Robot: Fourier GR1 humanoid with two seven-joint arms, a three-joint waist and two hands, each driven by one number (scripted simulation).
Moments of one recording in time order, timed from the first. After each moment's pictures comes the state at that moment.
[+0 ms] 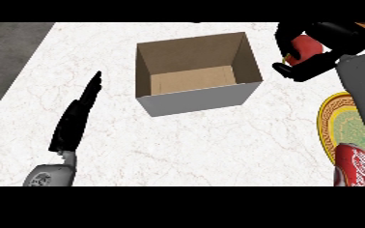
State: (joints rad) left arm -0.10 0.16 -0.03 -1.54 -0.21 0.01 0.11; right arm -0.82 -0.54 0.10 -1.05 0.51 0.43 -0.76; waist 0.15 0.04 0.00
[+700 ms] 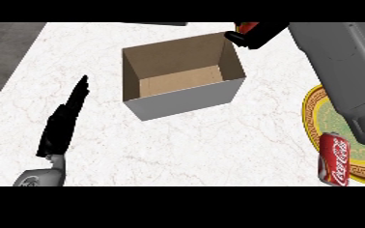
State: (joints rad) left arm -0.07 0.19 0.03 -1.52 -0.19 0.02 0.10; right arm -1.19 -0.39 0.18 -0.76 0.35 0.50 -0.75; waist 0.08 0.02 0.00
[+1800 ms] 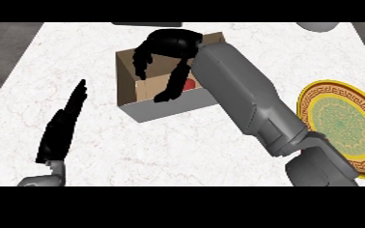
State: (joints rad) left arm -0.03 0.17 0.03 -1.56 -0.21 0.03 0.10; right arm -1.30 -0.02 0.42 -0.45 0.46 0.37 -0.66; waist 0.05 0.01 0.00
